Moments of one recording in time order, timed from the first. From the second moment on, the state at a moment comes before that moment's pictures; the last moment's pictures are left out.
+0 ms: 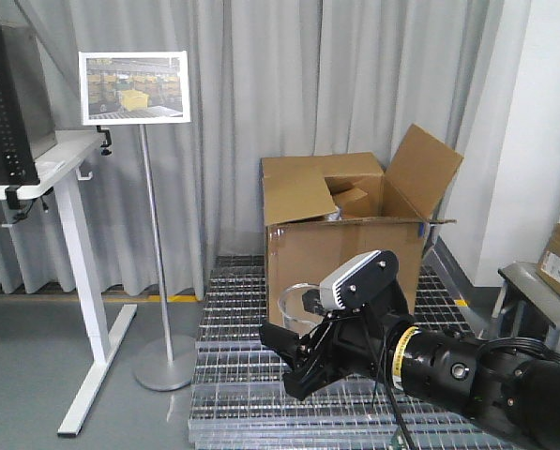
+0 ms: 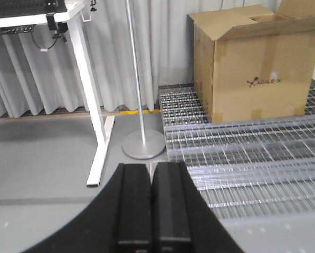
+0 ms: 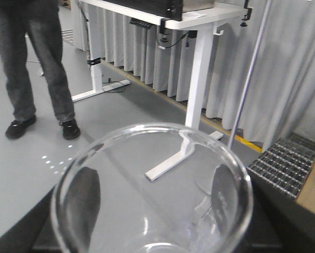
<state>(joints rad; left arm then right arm) -0.07 -0.01 0.03 0.18 0.28 -0.18 0.39 1.70 -1.01 -0.91 -0.55 0.70</state>
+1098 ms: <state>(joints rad) -0.07 -0.01 0.03 0.18 0.28 -0.18 0.39 1.70 -1.01 -0.91 -0.55 0.70</state>
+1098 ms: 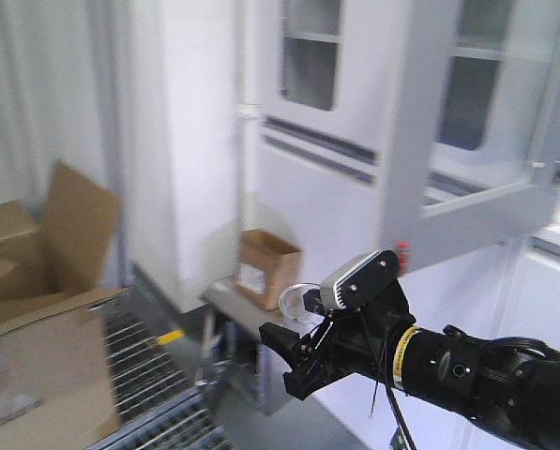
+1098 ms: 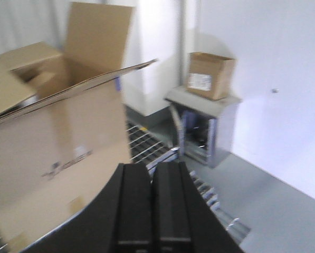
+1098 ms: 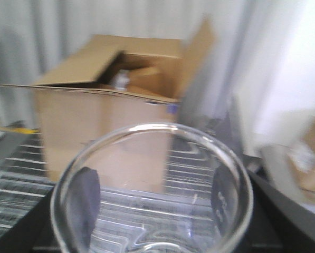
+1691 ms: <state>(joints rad) -0.07 -0.01 0.03 0.18 0.28 -0.18 0.39 1.70 -1.01 -0.91 -0.55 0.70</state>
